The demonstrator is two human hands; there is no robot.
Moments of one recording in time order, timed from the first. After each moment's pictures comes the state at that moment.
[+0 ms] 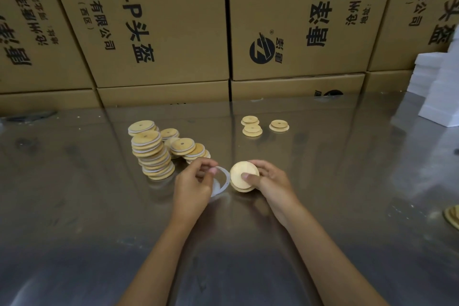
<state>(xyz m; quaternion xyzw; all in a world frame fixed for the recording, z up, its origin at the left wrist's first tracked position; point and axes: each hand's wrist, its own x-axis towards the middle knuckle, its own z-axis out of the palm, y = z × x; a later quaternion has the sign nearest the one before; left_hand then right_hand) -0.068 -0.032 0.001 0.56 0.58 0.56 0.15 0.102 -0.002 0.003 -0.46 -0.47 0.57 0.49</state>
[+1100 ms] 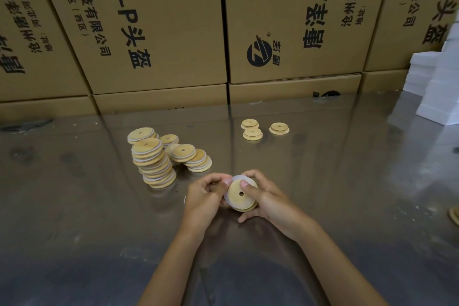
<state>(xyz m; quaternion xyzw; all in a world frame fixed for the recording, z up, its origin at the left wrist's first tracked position) -0.051 -0.040 0.007 0.45 0.55 0.59 0.39 0.102 -0.025 0.012 -0.33 -0.56 0.65 0.39</state>
